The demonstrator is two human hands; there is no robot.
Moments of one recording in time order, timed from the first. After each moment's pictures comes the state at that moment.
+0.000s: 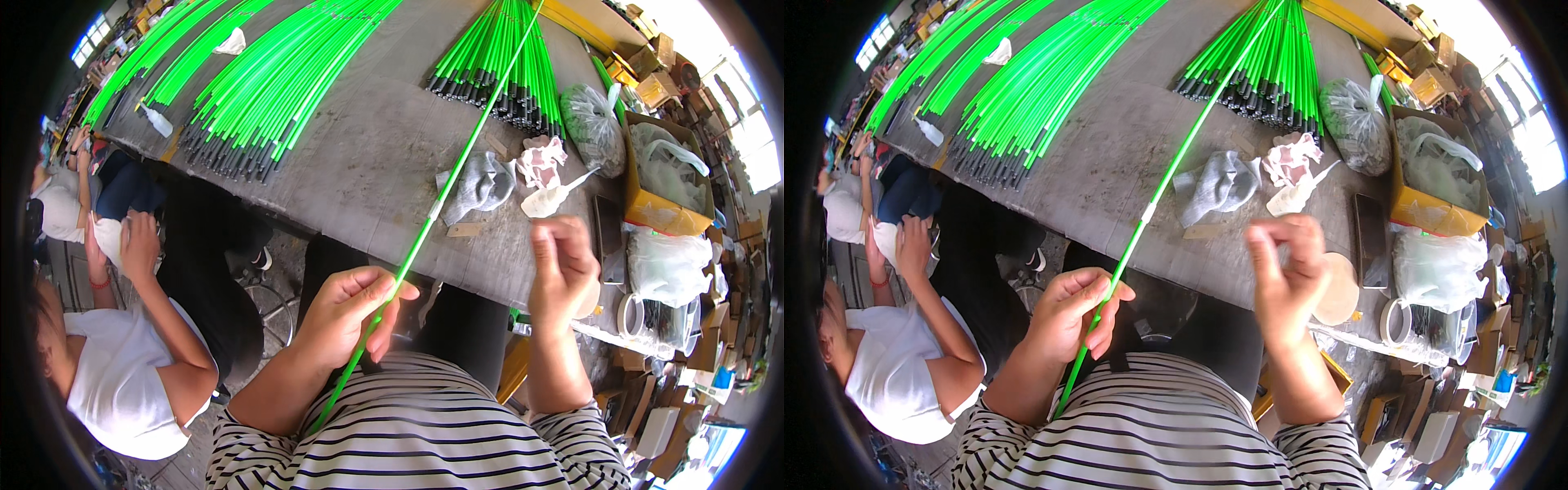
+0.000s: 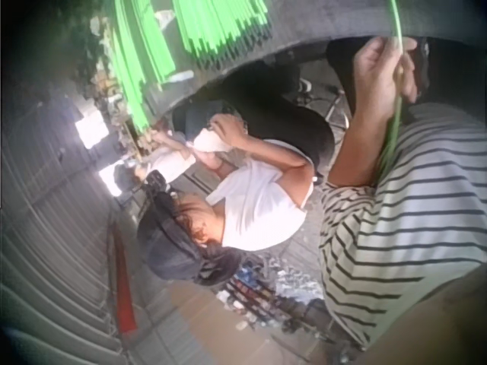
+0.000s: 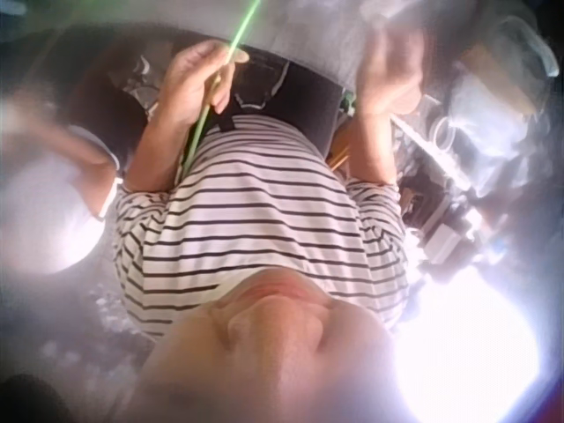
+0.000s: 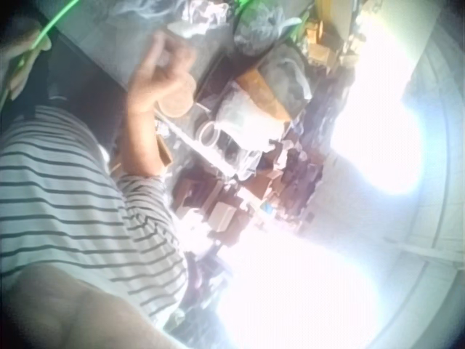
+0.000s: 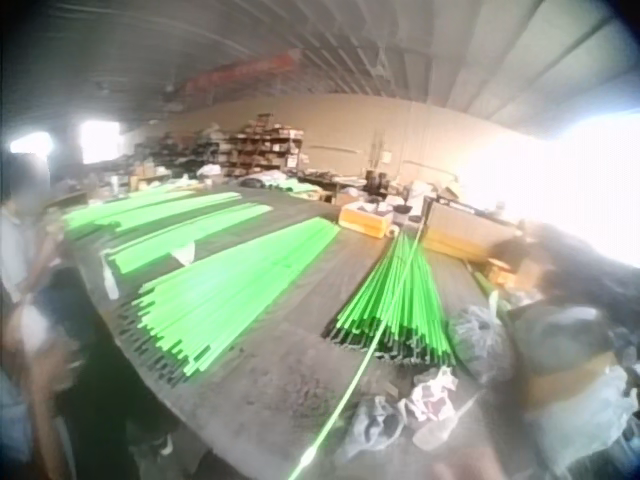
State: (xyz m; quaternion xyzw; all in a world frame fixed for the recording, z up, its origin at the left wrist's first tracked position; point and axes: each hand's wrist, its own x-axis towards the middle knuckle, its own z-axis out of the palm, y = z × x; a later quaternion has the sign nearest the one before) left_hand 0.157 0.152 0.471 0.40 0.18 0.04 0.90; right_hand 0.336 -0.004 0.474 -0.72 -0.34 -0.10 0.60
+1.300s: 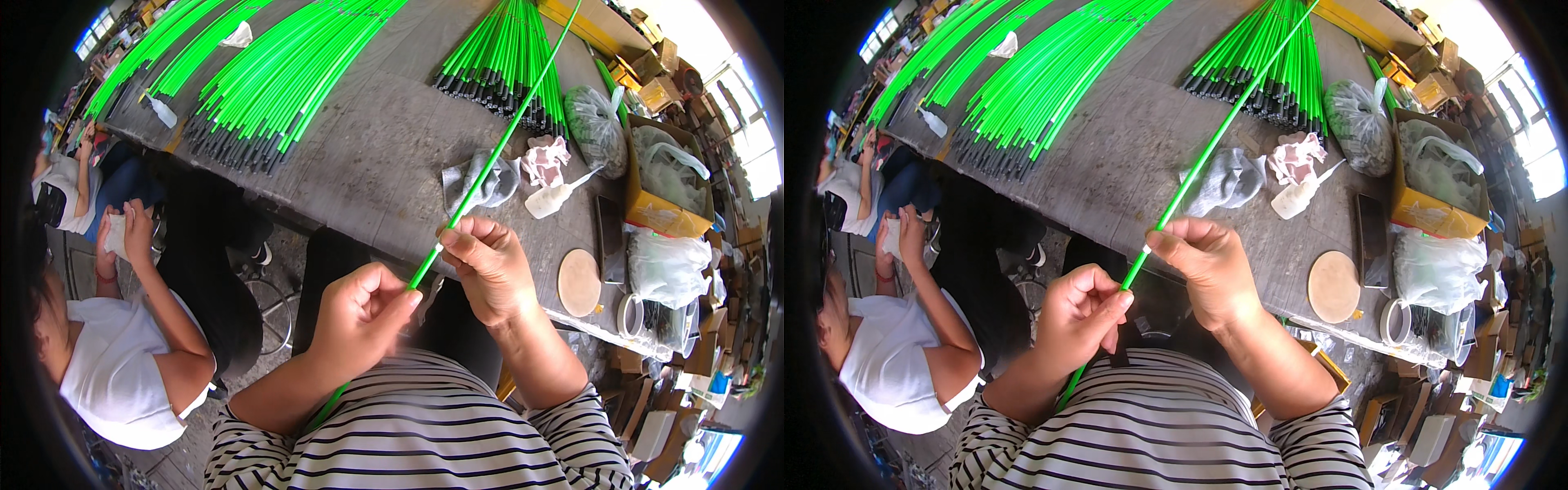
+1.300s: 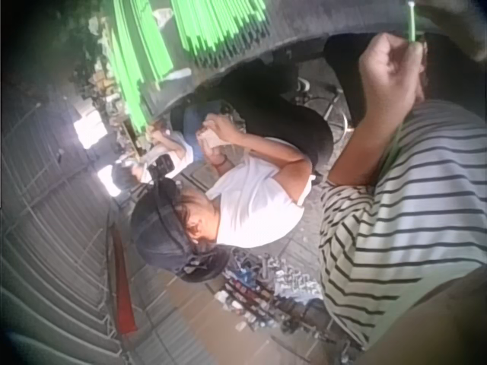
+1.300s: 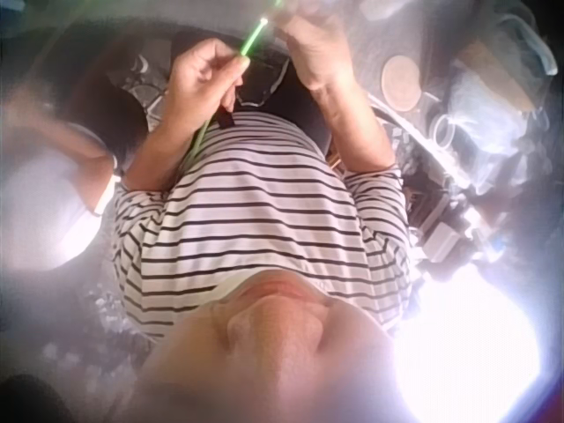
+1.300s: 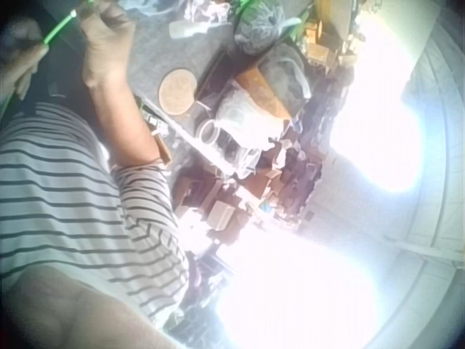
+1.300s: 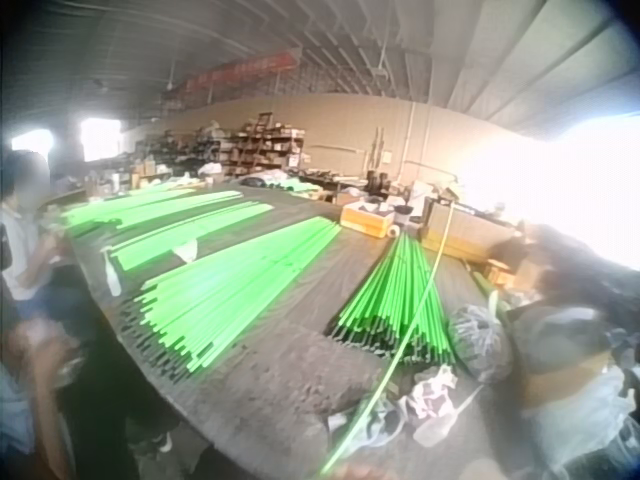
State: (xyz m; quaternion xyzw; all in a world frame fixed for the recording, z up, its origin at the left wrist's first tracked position) left_hand 0.151 0.133 0.478 0.59 0.20 0.16 0.76; right_hand 0.300 0.042 0.480 -0.47 -0.14 0.45 0.75
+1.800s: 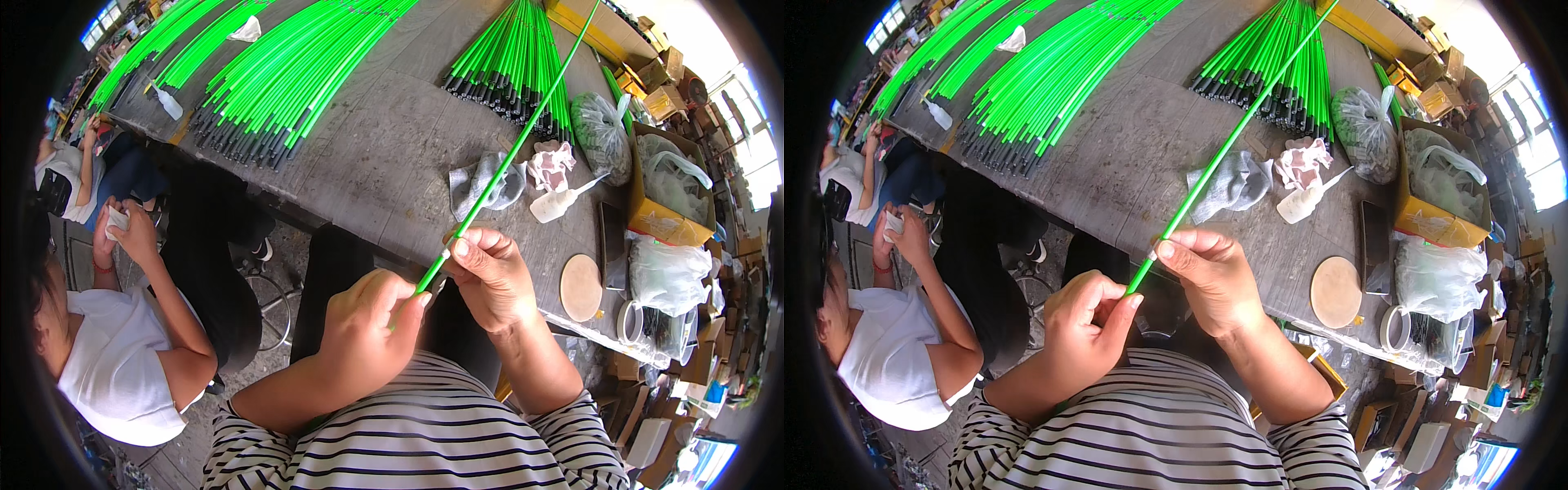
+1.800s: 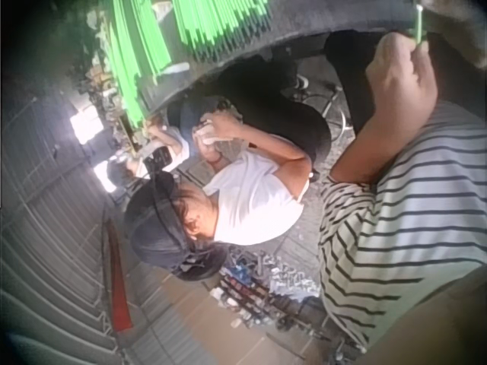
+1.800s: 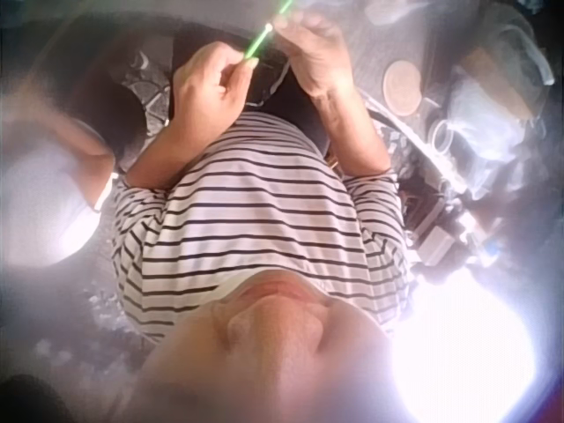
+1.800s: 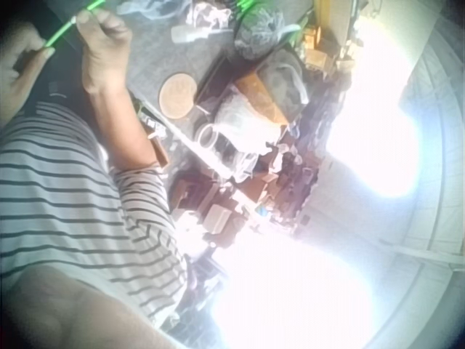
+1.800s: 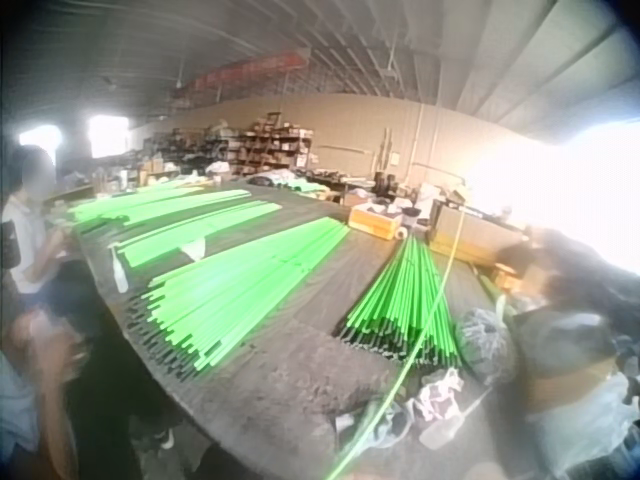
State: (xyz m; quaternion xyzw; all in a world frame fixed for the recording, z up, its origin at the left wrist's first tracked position) left_hand 0.155 0.125 0.484 0.83 0.15 0.33 0.43; right_hand 0.296 0.037 0.470 -0.37 -0.14 0.49 0.78
